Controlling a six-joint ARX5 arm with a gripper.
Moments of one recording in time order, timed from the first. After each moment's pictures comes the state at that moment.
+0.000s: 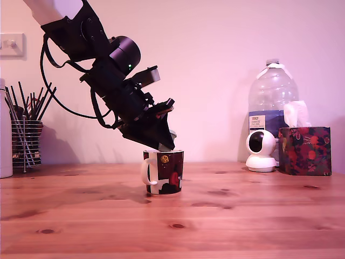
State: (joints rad) arm -0.48 2.02 1.47 -0.27 0.33 0.10
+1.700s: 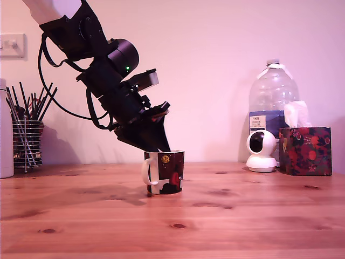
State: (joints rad) arm -0.48 2.01 1.47 -0.34 0.33 0.16
